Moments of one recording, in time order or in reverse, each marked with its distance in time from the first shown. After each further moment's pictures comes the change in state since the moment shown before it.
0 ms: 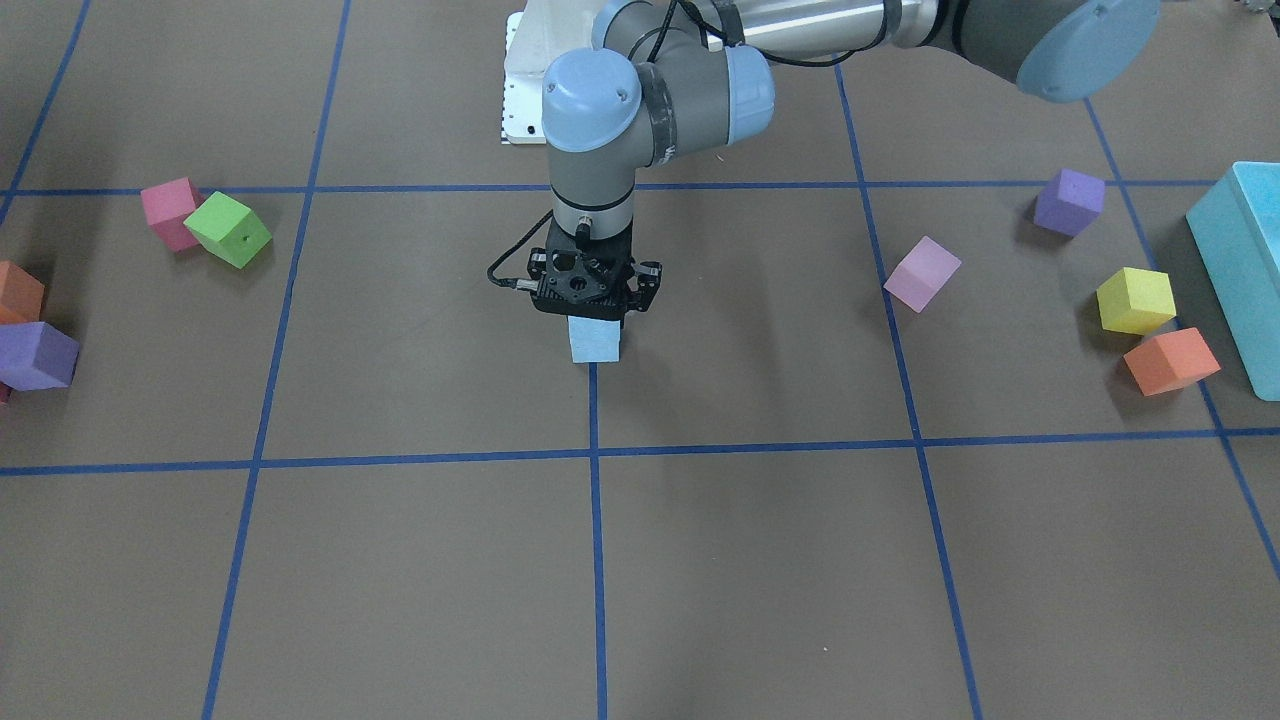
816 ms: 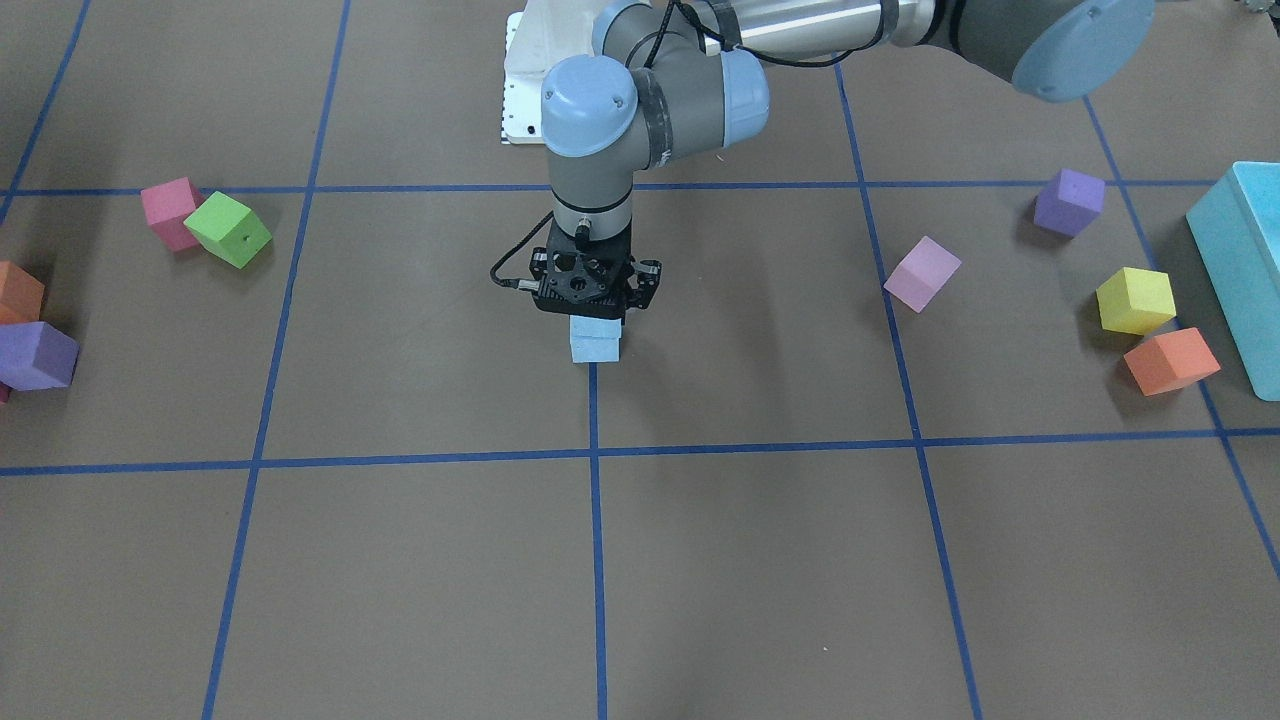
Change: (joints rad) left arm 0.014 0.007 0.008 0.000 0.002 -0.004; right arm 0.000 -0.001 -0.001 0.000 0.000 0.000
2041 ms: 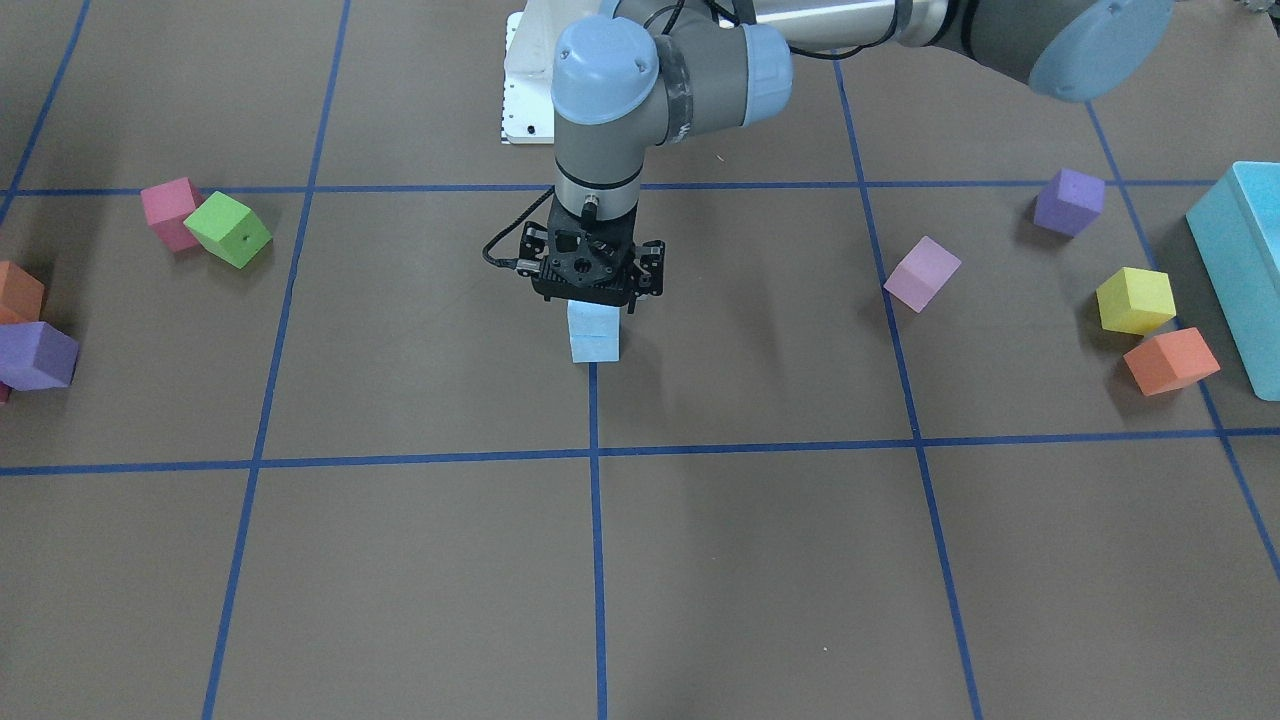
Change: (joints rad) left arm -0.090 0.001 -0.095 0.010 -0.114 -0.006; right arm 0.000 0.000 -0.004 0.000 0.001 -0.001
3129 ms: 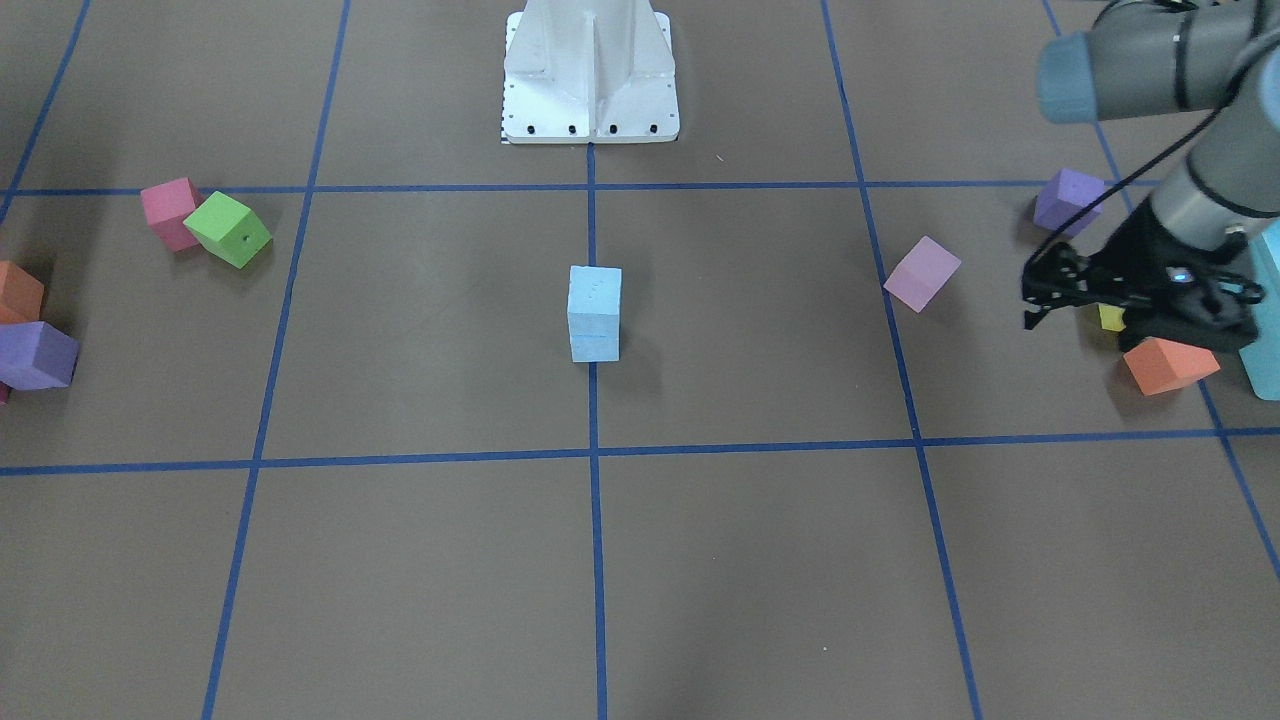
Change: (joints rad) left arm -0.611 0.680 -0.277 0.007 -0.301 0.820; right arm 0.000 -0.005 -0.006 0.000 0.030 0.010
